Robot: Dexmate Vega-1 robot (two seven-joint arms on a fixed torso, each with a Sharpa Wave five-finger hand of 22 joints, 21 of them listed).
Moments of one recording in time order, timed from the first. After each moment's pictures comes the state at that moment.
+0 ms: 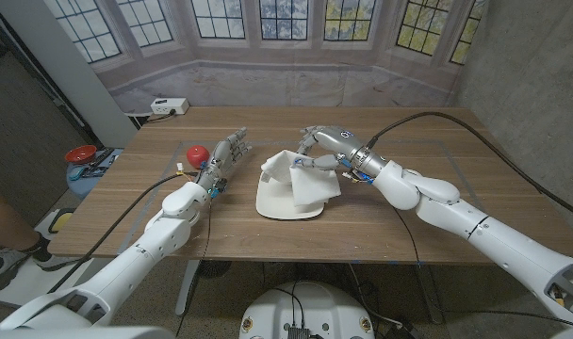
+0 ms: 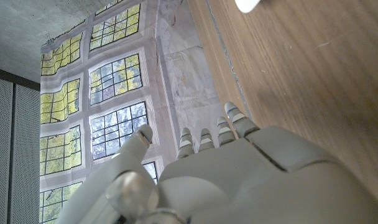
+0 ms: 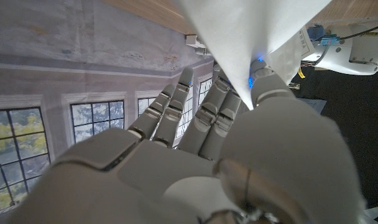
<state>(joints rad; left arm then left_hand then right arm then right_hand) 0.87 0.55 0.40 -1.27 -0.64 -0.37 -0.18 0.24 0.15 0.68 0.00 0.18 0.05 -0.07 0.19 0.18 -0.07 0.04 0.21 0.19 0.03 0.10 0.18 0.17 0.17 0.08 0.20 0.17 -0.75 -0.70 -0.65 -1.65 -0.65 0.45 -0.28 0.99 -0.04 0.38 -0.14 0.31 1.17 -0.17 0.28 0.18 1.25 -0.21 0.25 0.20 0.67 -0.06 0.31 0.26 0.39 -0.05 0.19 0.17</state>
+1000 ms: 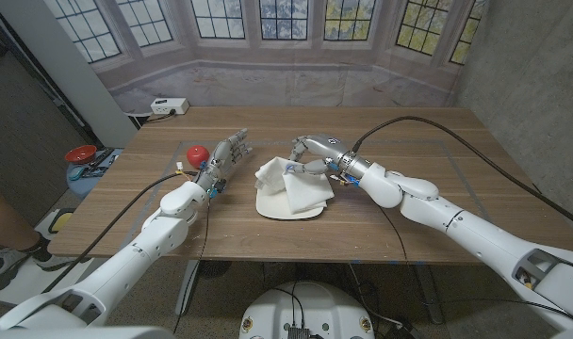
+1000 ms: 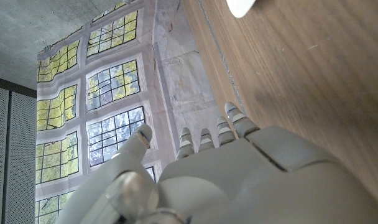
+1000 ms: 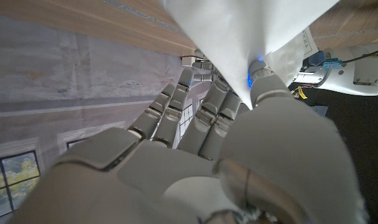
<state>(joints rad) 0.87 0.57 0.40 -1.28 -0.63 -0.35 -0.19 0.24 0.15 0.67 -0.01 0.18 0.05 -0.06 0.19 0.18 -0.07 0.04 0.21 0.19 0.02 0.10 0.18 0.17 0.17 0.08 0.20 0.17 -0.66 -0.62 -0.75 -1.47 -0.61 0.47 -0.25 0.99 -0.03 0.37 -0.14 0.30 1.18 -0.17 0.27 0.18 1.25 -0.21 0.25 0.20 0.66 -0.06 0.31 0.27 0.38 -0.04 0.19 0.17</state>
